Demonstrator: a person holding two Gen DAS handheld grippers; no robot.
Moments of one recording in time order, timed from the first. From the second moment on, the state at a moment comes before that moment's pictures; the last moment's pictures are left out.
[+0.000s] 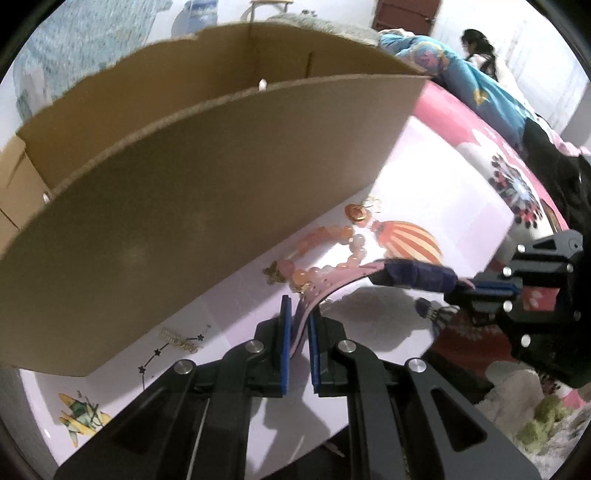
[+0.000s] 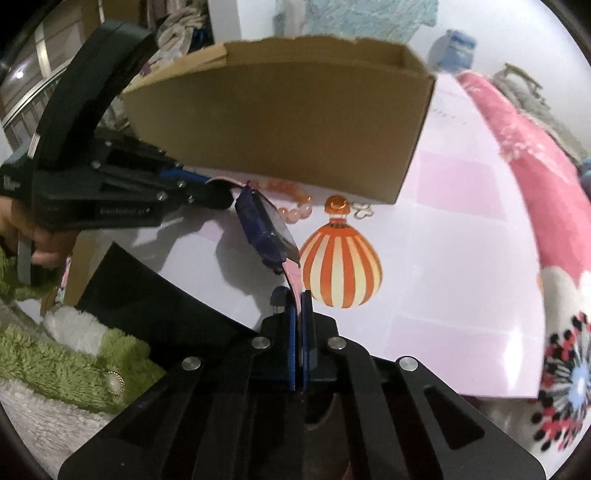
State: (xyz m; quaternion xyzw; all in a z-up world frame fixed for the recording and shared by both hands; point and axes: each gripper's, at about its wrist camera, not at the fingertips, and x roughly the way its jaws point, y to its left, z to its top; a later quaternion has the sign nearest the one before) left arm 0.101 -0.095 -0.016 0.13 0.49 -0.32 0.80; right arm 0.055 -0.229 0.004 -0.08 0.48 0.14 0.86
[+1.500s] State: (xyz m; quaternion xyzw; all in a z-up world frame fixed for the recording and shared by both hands) left arm 0.297 -0.035 0.014 -0.07 0.64 -0.28 0.72; right arm 0.326 -0.171 0.042 -0.17 0.59 0.21 0.76
